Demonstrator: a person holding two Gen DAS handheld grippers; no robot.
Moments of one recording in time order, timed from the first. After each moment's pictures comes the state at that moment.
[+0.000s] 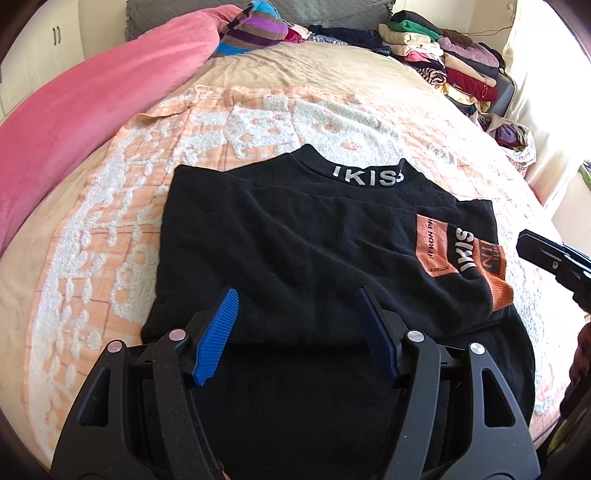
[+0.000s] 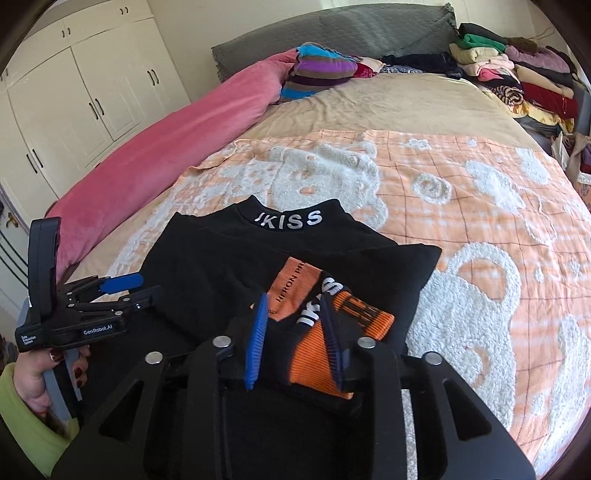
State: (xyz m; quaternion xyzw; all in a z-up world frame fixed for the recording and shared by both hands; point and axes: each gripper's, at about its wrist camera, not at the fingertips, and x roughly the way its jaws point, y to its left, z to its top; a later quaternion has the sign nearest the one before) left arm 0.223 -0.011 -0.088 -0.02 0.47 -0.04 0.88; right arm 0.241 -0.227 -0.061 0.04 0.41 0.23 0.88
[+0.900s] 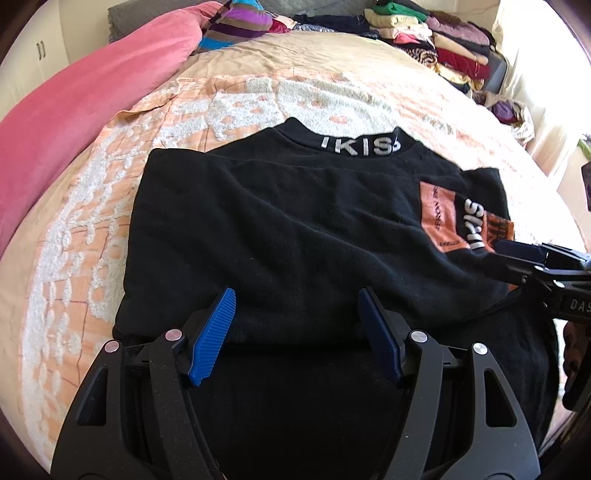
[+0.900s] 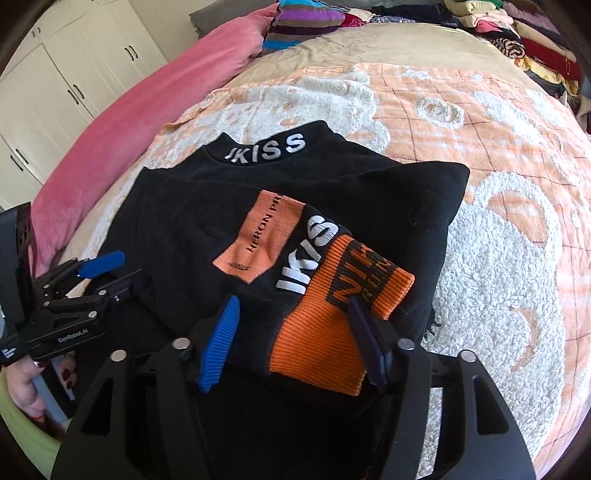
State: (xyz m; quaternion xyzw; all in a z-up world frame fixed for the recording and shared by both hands) left arm 0.224 -0.023 -0.114 0.01 0.48 -0.06 0.88; right arm 0.259 -0.224 -0.116 0.06 0.49 0.22 0.84
